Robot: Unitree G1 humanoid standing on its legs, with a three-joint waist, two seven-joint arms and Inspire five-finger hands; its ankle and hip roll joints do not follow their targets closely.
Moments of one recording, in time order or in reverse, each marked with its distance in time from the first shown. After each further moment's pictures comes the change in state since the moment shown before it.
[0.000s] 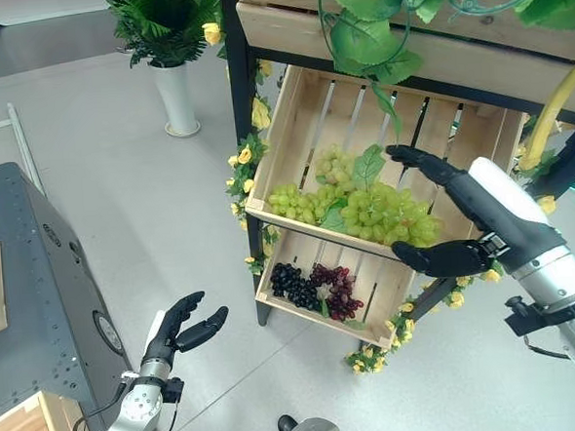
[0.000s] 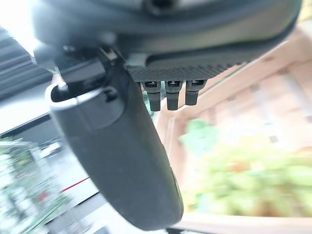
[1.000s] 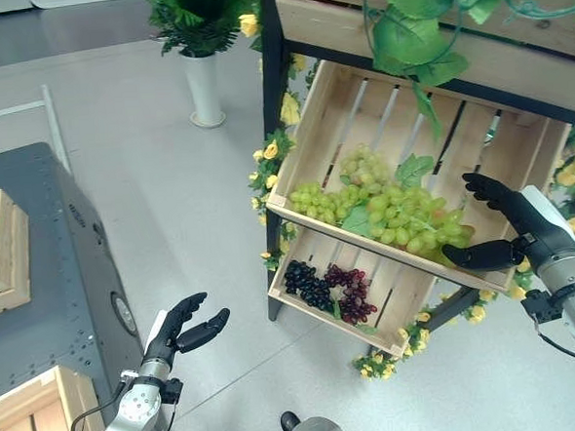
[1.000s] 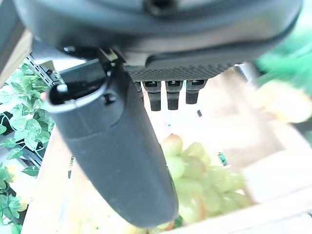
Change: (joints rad) left arm -0.007 0.013 -0.004 -0.005 0.000 0.001 -0.024; right arm -0.087 -0.046 0.090 0.427 0.035 0.236 -0.097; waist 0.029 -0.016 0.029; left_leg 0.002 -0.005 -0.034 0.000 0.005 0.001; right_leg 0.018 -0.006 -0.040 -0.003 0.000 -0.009
